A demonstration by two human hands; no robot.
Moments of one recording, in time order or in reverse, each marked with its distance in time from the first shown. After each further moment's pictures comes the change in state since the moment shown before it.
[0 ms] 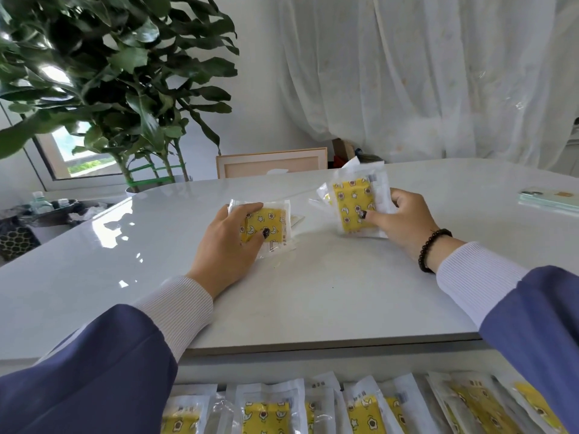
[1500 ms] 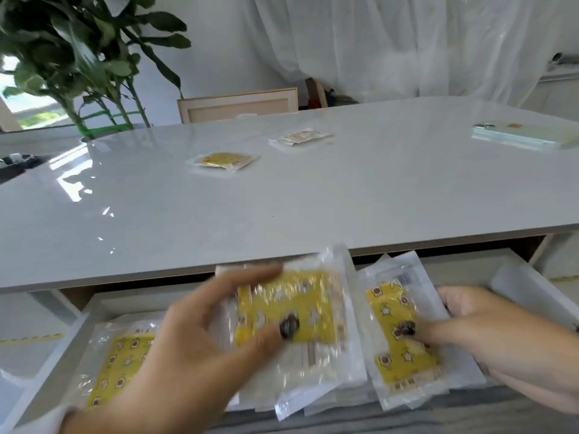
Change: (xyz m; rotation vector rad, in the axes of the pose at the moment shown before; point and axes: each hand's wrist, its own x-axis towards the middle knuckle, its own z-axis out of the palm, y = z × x) left_hand -0.178 0.140 -0.043 -0.543 -0.371 -0.253; right_hand -0.204 0.002 -0.112 0.194 -0.532 0.823
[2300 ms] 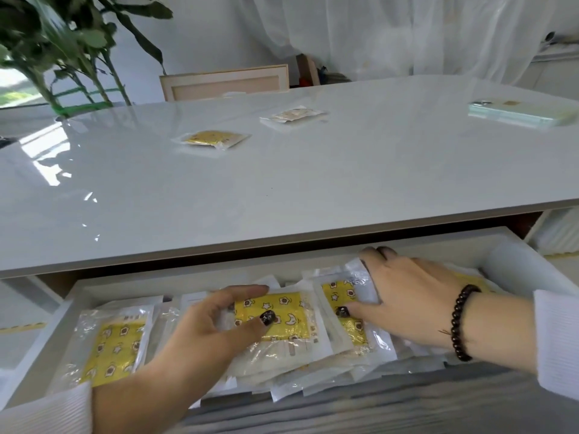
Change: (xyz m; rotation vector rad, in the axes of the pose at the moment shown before) left_hand 0.009 -0.062 0.011 -0.208 -0.100 -0.452; right_hand 0.044 -0.007 0.033 -1.411 0.330 -0.360
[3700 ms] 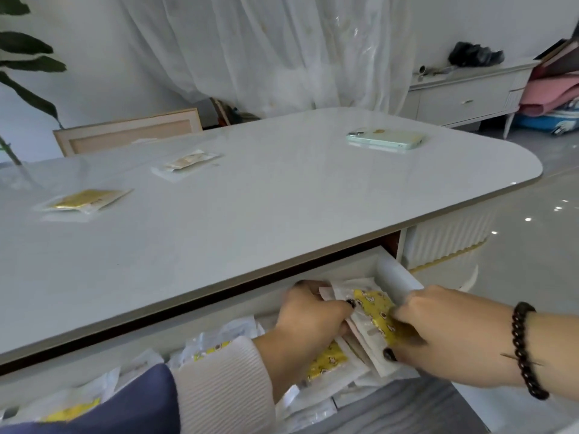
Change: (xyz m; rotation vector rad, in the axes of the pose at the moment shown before) left_hand 0.075 0.078 0.226 -0.061 -0.203 -0.157; right_hand -0.074 0.137 -0.015 0.111 -0.276 0.145
